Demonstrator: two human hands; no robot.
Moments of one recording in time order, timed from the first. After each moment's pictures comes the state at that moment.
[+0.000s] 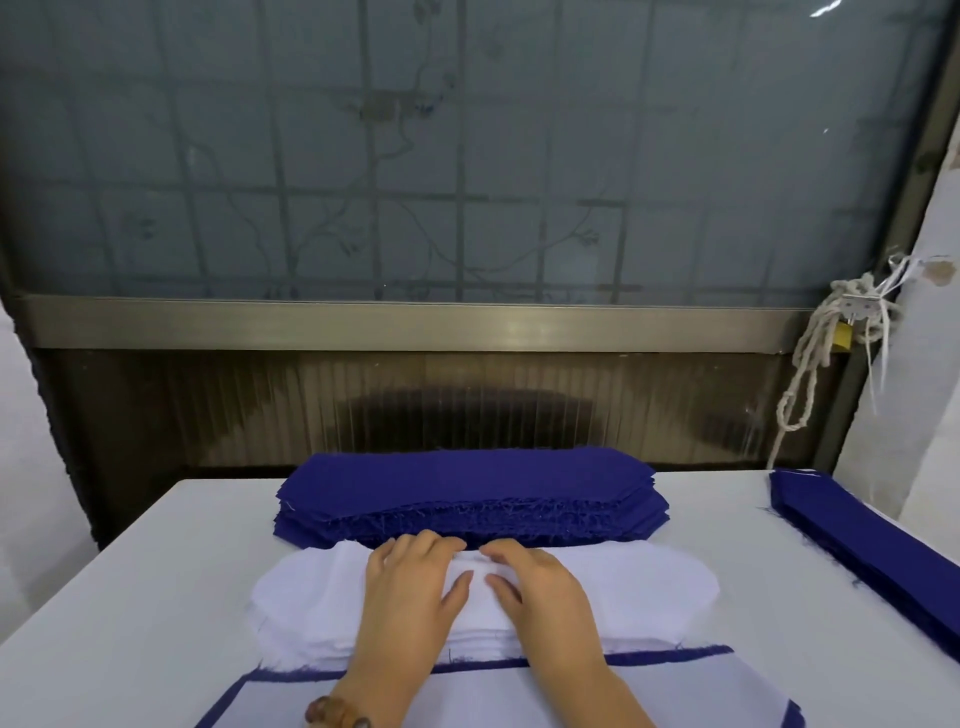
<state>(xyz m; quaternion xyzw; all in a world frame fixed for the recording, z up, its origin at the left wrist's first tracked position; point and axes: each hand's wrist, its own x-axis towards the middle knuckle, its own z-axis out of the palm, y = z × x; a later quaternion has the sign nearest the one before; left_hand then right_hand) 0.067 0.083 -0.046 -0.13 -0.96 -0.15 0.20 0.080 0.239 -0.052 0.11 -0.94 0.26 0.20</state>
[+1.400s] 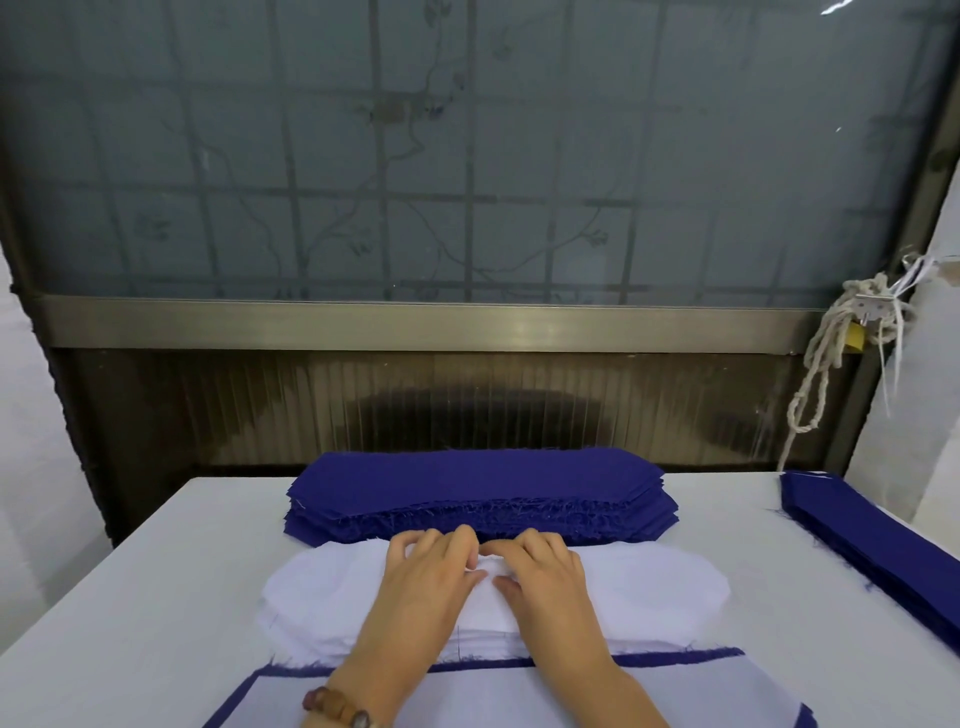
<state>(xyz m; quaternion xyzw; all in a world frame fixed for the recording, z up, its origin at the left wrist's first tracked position) 0.073 0.085 -0.032 -0.23 -0.94 -0.12 0.24 0.078 0.234 -0.051 0.15 -0.94 0.20 0.24</state>
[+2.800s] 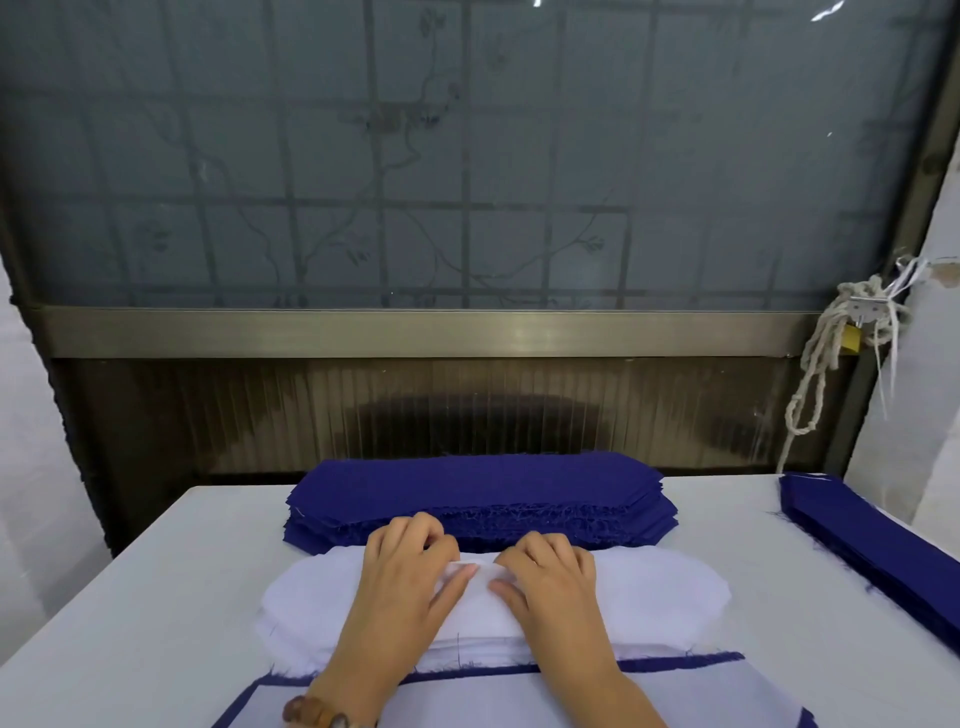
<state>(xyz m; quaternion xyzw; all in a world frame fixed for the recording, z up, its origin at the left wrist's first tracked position) 0.069 0.064 -0.029 -0.24 -0.89 -0.14 0.36 0.089 0.231 -0.036 0.11 -0.93 0.14 0.32</state>
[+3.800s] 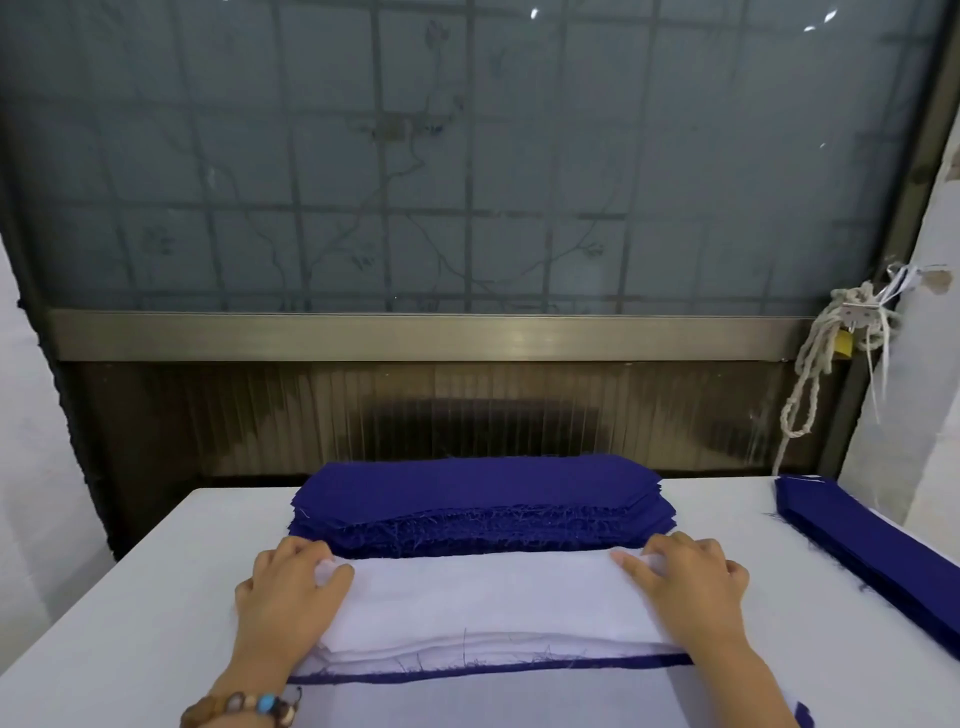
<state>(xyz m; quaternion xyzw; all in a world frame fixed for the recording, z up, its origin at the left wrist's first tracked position) 0.056 -0.024 -0.031 0.08 -0.97 -0.21 0.12 0.077 0.352 -0.036 -0.19 -0.96 0.12 0.17</state>
